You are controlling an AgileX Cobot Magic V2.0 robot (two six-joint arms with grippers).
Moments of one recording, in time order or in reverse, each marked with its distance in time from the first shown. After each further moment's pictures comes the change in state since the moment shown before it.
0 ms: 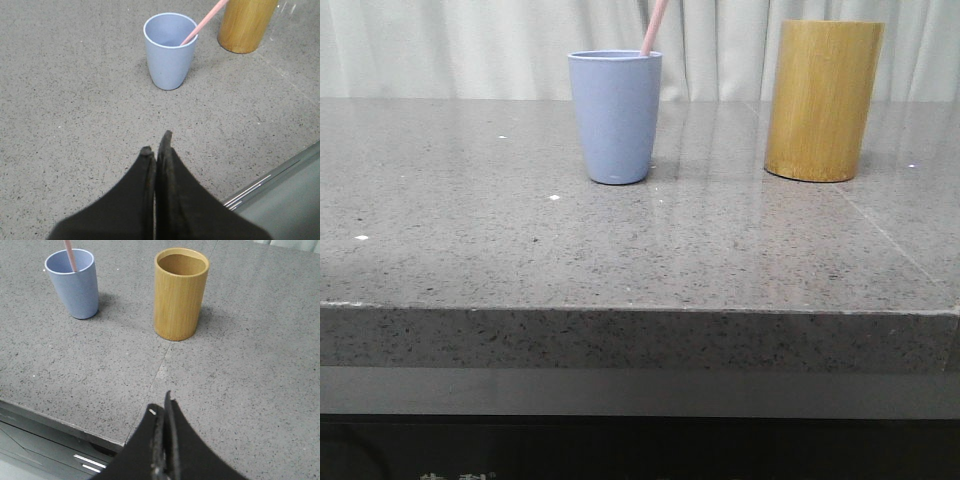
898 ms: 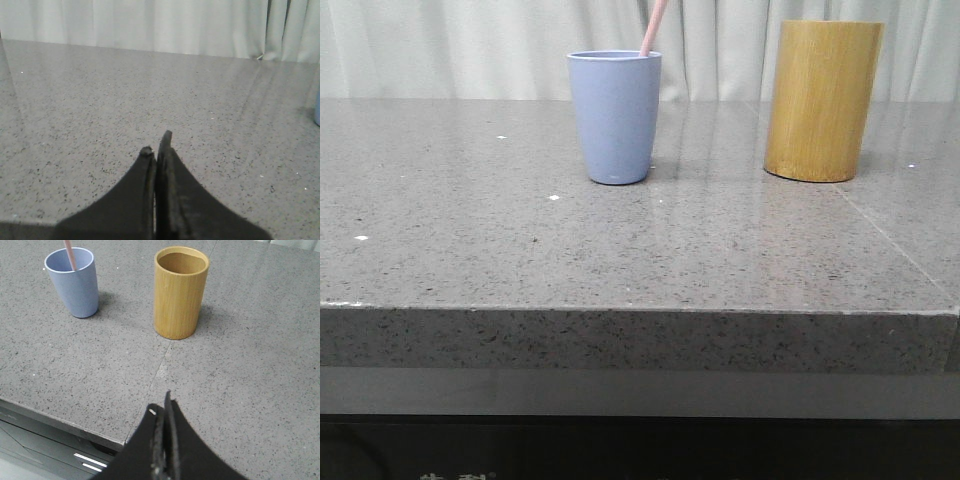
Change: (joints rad) left arm 0.512 -0.845 0.956 -0.065 -0.605 0.000; right arm 0.000 0.000 0.000 0.000 0.003 0.000
